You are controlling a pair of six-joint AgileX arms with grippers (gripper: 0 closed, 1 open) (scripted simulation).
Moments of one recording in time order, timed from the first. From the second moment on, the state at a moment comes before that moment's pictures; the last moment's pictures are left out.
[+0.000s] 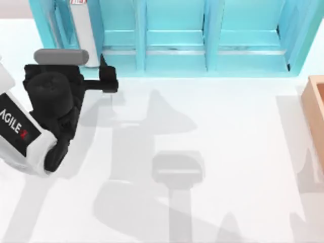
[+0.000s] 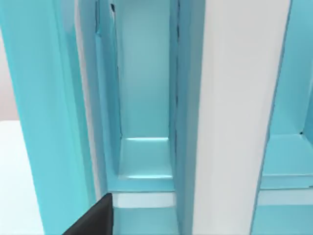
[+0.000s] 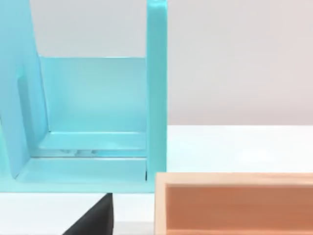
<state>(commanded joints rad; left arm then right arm) -0.32 2.12 0.74 1.27 -0.25 -0.01 0.00 0.00 0.00 0.00 0.00 0.00</state>
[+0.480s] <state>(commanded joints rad) -0.29 2.28 1.05 1.13 -0.21 0.00 0.00 0.00 0.00 0.00 0.00 0.00</state>
